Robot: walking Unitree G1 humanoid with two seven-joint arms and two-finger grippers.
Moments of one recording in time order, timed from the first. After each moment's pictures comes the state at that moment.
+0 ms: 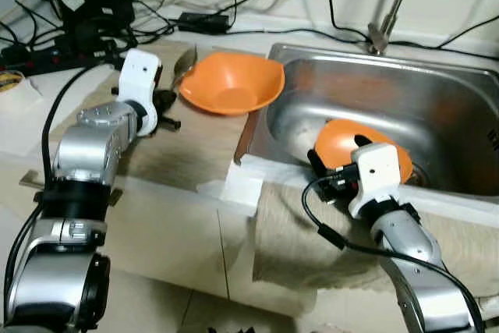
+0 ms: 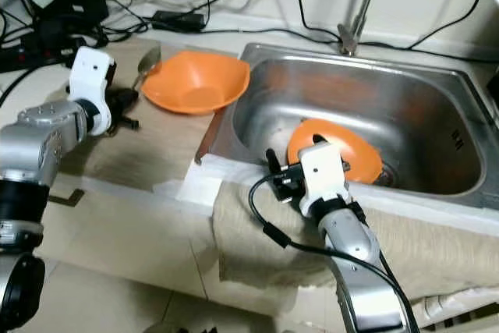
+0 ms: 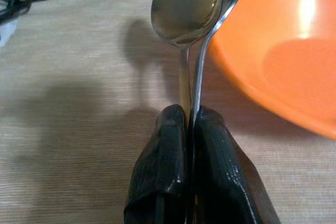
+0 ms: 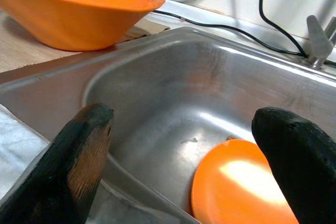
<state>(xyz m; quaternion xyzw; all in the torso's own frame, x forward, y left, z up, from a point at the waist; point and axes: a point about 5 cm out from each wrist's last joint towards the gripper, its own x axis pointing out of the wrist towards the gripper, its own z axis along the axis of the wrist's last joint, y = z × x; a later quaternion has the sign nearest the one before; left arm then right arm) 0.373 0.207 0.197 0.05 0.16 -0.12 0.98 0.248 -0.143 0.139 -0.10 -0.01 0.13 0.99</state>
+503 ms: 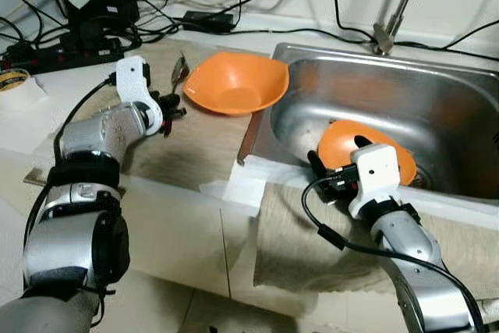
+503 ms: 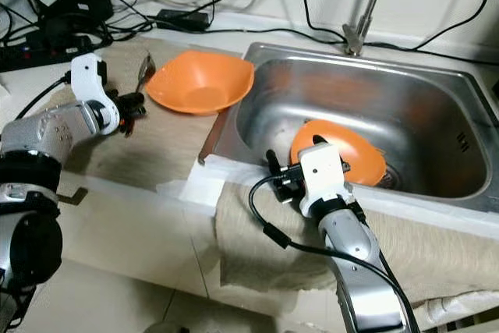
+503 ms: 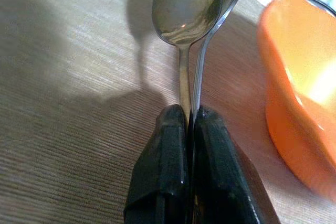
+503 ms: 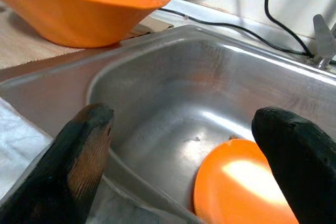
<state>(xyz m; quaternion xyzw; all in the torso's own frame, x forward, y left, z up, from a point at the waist) 0.393 0.209 0.180 -0.19 0.20 -0.06 0.96 0.246 -0.144 0.136 -0.10 0.00 0.12 0.99</state>
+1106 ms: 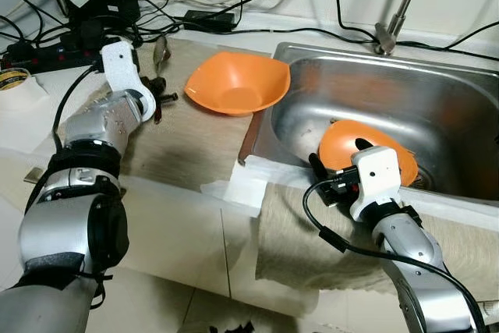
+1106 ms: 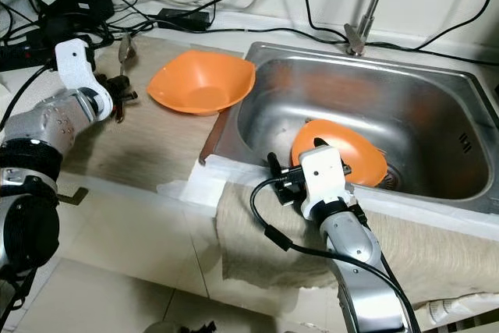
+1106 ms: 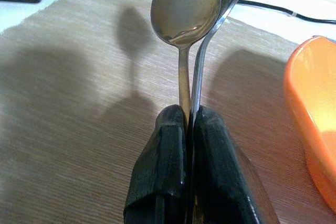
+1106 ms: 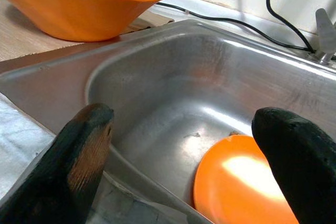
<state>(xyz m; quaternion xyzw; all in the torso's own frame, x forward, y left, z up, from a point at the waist) 0.402 0.219 0.191 -0.10 0.14 -0.03 0.98 0.246 -0.145 0.135 -0.10 0.00 0.12 0.99</state>
